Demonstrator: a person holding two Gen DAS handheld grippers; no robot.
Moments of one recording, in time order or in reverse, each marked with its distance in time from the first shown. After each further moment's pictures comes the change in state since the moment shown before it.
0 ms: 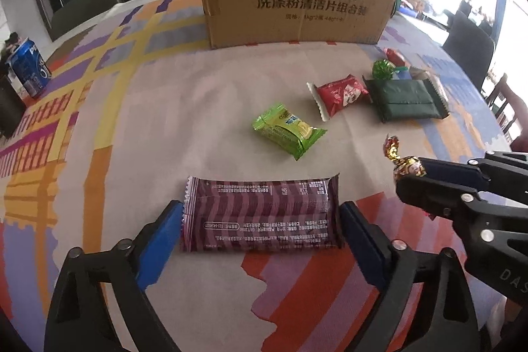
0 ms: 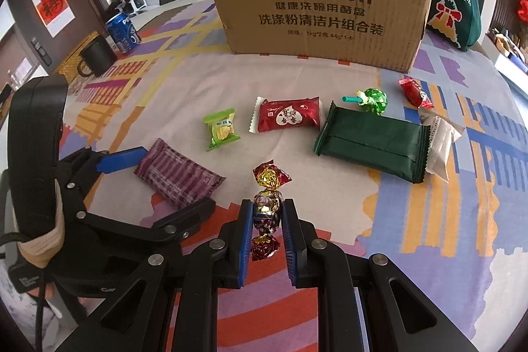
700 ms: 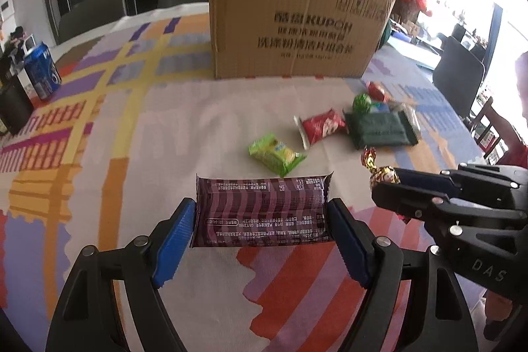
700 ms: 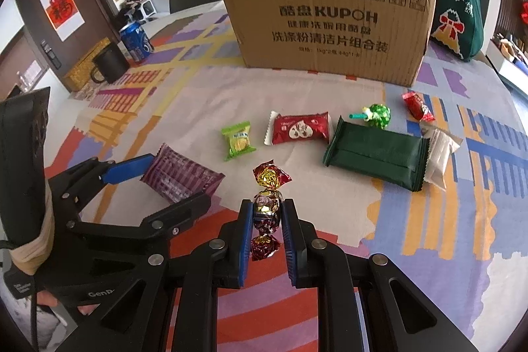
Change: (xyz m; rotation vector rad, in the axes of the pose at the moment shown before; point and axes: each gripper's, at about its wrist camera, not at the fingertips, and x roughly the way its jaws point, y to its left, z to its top) left arm -0.043 0.001 0.005 -0.038 -0.092 -0.030; right arm -0.020 0.004 0.002 -0.011 -0.044 0.035
